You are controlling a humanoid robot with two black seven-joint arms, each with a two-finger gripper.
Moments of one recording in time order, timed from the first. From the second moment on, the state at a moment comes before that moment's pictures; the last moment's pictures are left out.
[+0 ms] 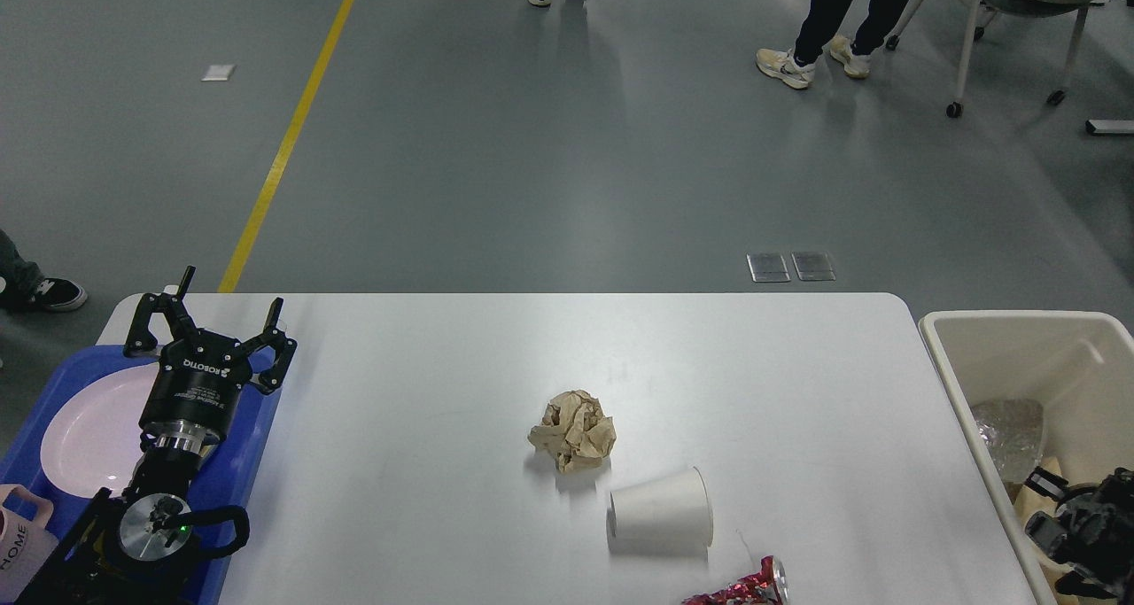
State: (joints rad) left arm -0.24 0.13 -1.54 -0.79 0.36 -0.61 -0.24; right arm 0.61 -0.33 -1.11 0.17 0.21 -0.11 -0.19
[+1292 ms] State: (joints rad) left arm -0.24 0.13 -1.54 -0.79 0.36 -0.61 -0.24; right arm 2.23 -0.26 -1.32 1.42 0.05 0.67 -0.20
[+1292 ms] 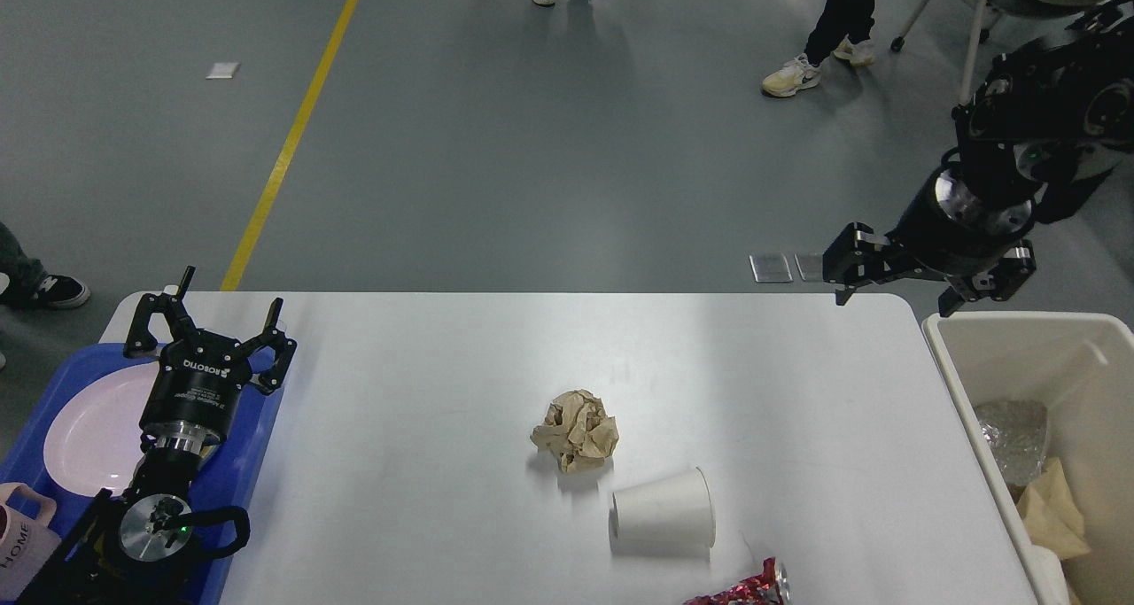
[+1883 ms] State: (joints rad) left arm -0.24 0.13 -1.54 -0.79 0.36 -0.61 -0.24; right arm 2.43 -0.24 -1.28 1.63 0.12 0.67 -0.20
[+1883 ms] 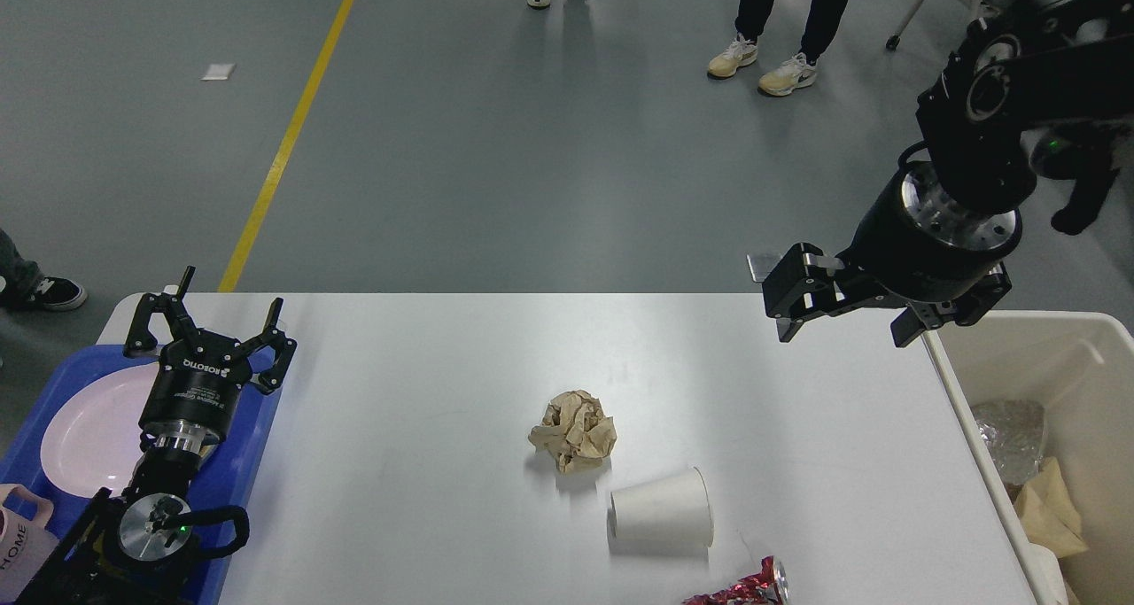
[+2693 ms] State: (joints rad) left arm -0.24 0.13 -1.54 -0.79 0.36 -0.61 -0.24; right arm 2.38 -0.22 -1.27 1.61 0.24 0.64 -0.20
